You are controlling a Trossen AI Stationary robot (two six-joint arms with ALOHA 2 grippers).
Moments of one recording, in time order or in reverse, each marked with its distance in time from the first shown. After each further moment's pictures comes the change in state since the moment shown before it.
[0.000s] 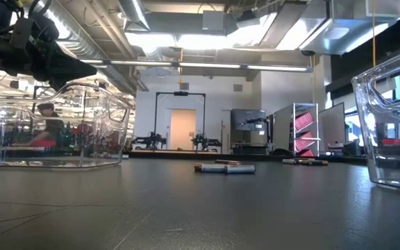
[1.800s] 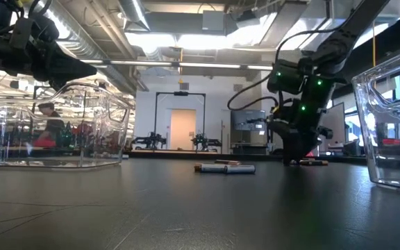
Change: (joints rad) left arm 0.000 0.000 0.000 0.000 0.000 0.000; right arm -1.238 0.222 -0.591 0.793 -0.594 -0.475
